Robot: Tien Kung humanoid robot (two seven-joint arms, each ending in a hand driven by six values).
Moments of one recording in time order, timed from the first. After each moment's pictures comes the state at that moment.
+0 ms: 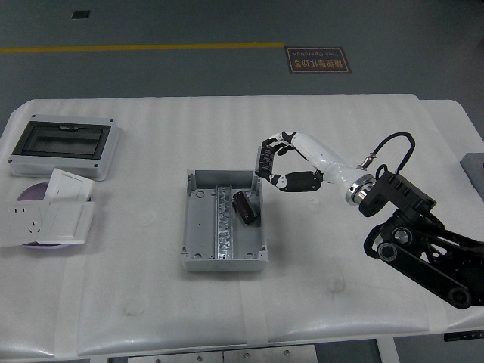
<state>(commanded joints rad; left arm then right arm) -0.04 0.24 -0.72 -0.20 1.50 -0.25 0.44 0.49 -0.44 0.68 1.55 -1.57 -0.18 -0.20</state>
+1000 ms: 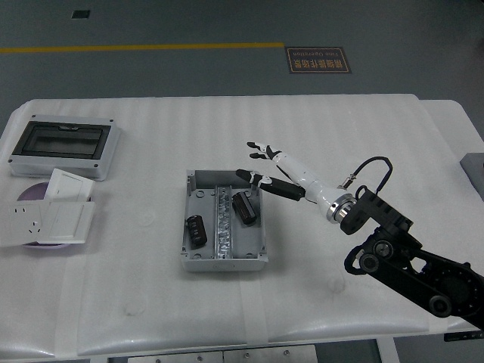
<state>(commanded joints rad) -0.03 0.24 -0.72 -0.20 1.50 -0.26 0.45 0.42 -0.40 0.73 1.50 -1.50 -0.22 -0.13</state>
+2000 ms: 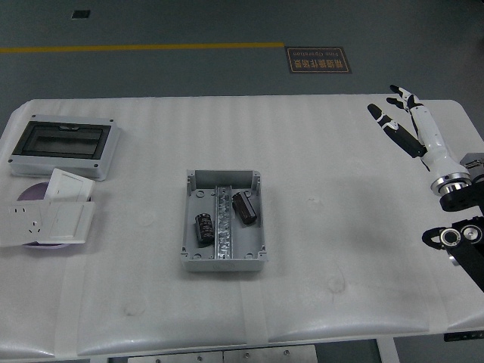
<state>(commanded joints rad) -0.09 0.27 -0.72 -0.20 1.51 -0.26 0.44 0.16 -0.47 1.23 1.48 -1.54 -0.34 -0.08</state>
